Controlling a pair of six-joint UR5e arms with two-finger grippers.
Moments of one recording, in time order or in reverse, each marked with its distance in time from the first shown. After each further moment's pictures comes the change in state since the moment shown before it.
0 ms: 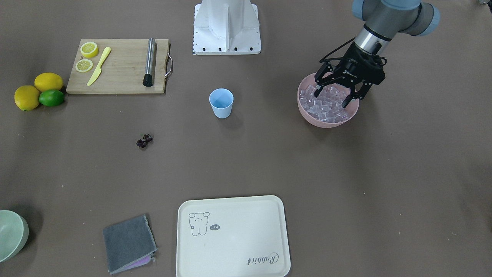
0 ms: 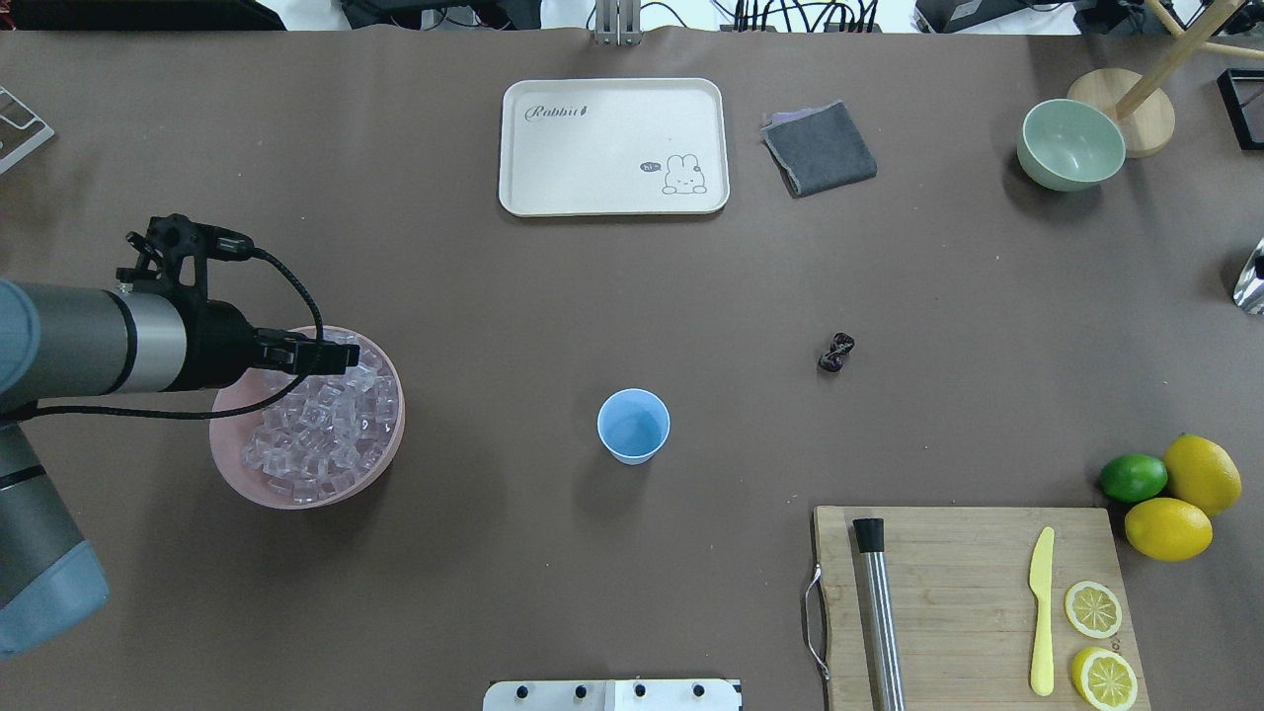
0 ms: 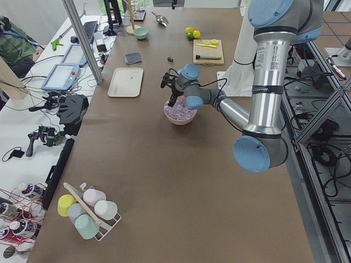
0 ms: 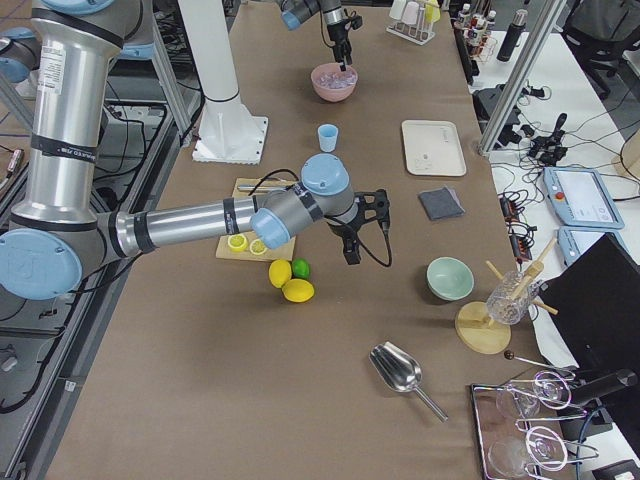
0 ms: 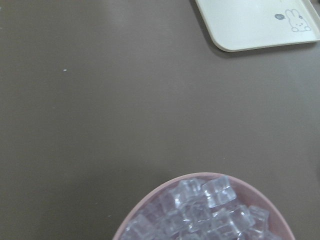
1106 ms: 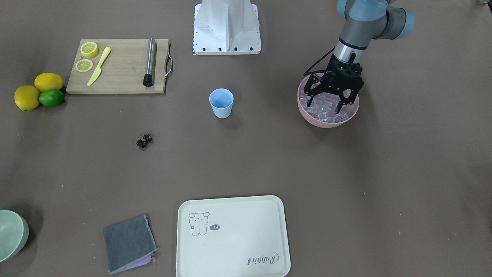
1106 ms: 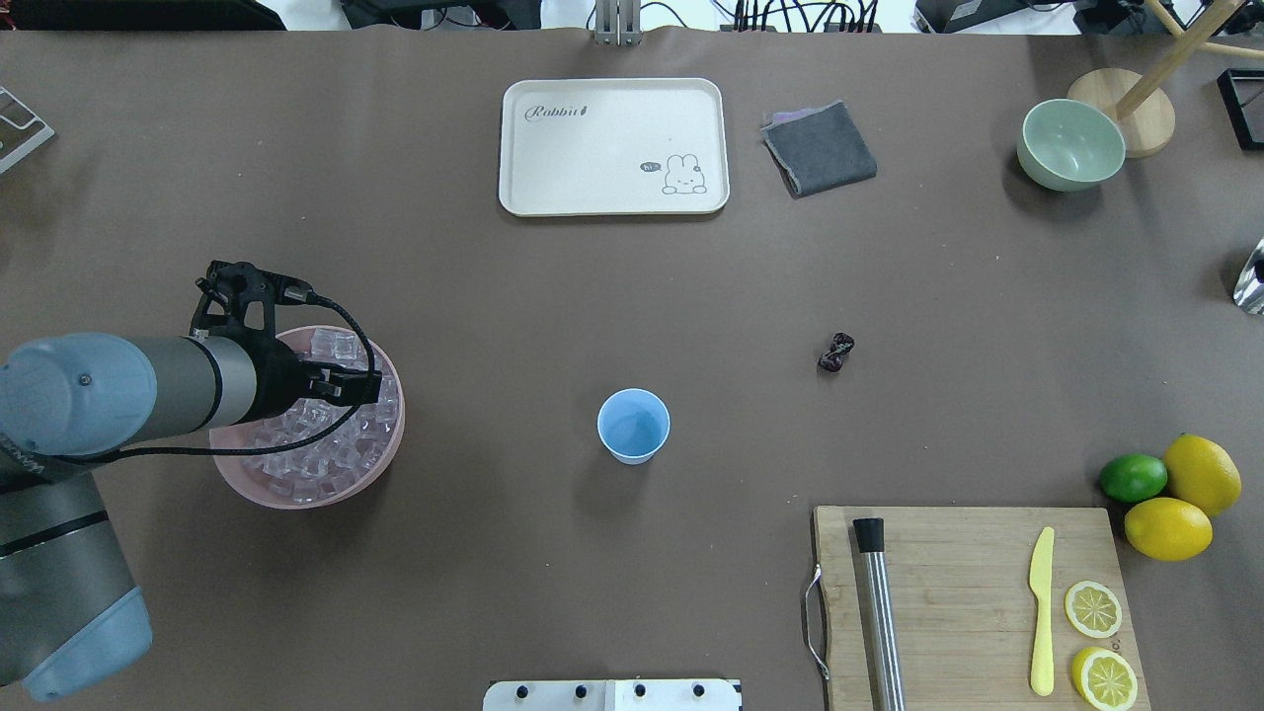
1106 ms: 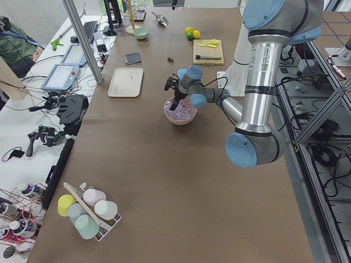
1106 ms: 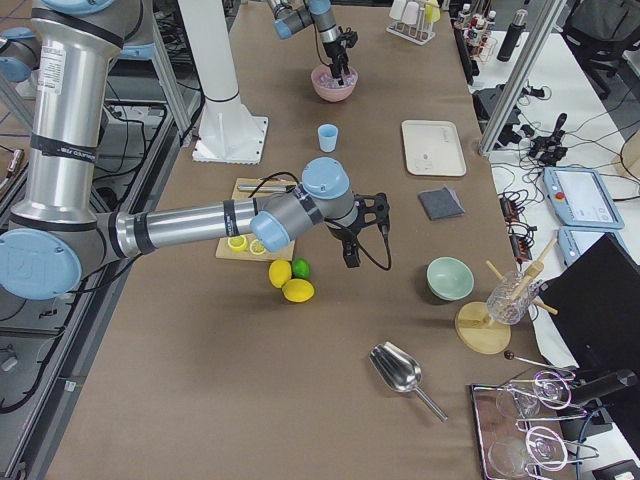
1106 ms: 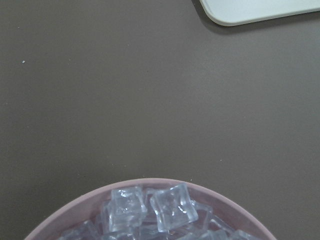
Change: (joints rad) left arm 0.094 -0.023 0.036 0.101 0.152 0.009; right arm -0.001 -0.001 -0.013 0.004 -0.001 -0.002
